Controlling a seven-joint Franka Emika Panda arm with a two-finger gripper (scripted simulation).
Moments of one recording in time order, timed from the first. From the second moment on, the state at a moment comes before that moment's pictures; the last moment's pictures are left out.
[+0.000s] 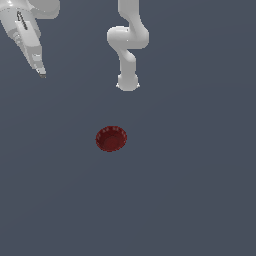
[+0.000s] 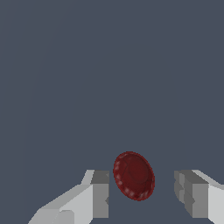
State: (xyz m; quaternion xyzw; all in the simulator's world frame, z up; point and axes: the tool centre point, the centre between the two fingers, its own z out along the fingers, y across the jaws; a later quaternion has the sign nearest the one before) arm -0.113 -0.289 0.378 -0.86 0.41 -0.19 0.24
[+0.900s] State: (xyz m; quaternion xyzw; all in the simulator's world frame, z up) arm -0.124 -0.207 0.153 -0.79 0.47 0.02 0.38
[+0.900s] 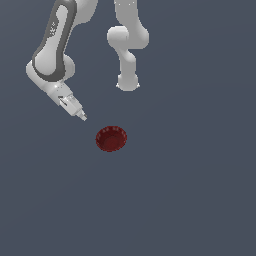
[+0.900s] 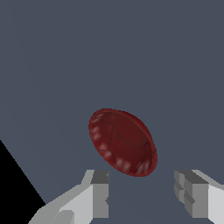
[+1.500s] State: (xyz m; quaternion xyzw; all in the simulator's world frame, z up) arm -0.140 -0.142 0.078 -0.77 0.48 0.12 0.41
